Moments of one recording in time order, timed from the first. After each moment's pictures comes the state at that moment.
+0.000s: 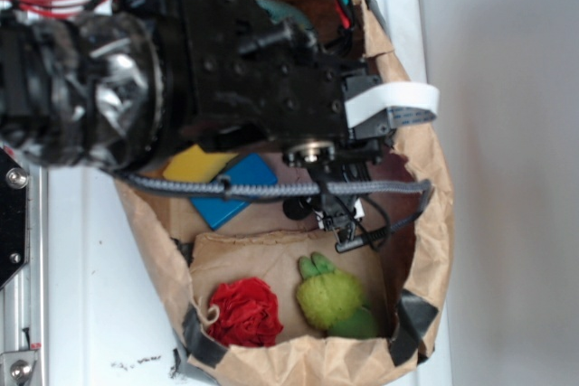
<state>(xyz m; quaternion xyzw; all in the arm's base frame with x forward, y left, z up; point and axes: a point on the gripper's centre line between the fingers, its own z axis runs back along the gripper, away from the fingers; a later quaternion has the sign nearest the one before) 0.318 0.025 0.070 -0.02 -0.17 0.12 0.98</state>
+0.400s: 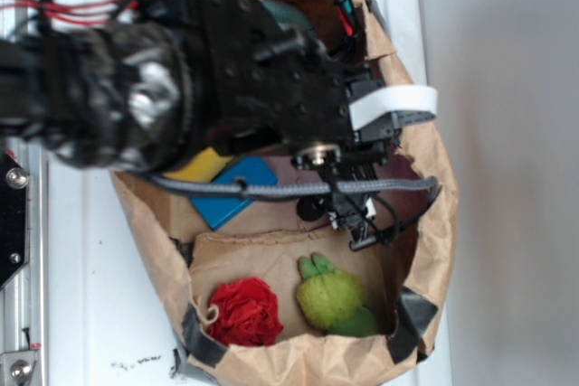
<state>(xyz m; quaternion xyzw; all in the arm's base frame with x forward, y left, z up) 0.327 0.030 0.048 0.00 -0.18 0.14 0.97</state>
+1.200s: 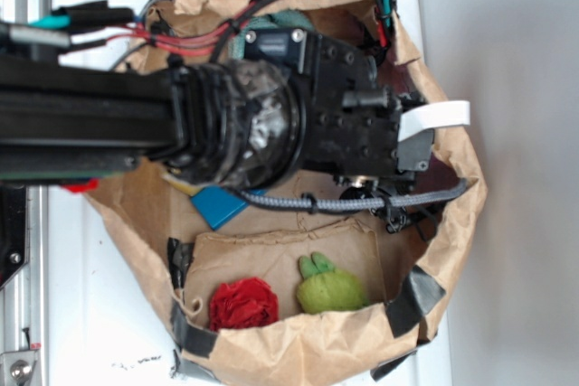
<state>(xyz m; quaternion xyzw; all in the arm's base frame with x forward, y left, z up) 0.351 0.041 0.034 0.04 -0.20 0.19 0.96</state>
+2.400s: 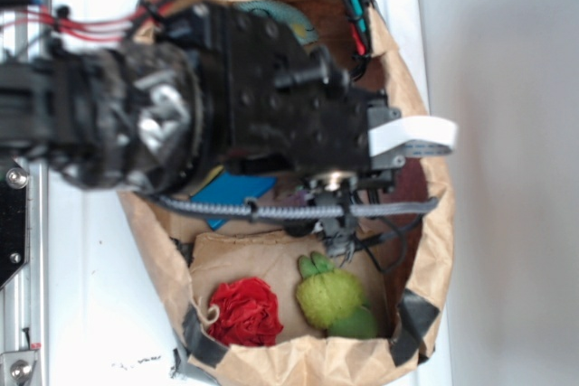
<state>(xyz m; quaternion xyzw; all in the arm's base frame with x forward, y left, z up) 0.310 0.022 0.081 -0.02 -0.11 0.08 0.99</state>
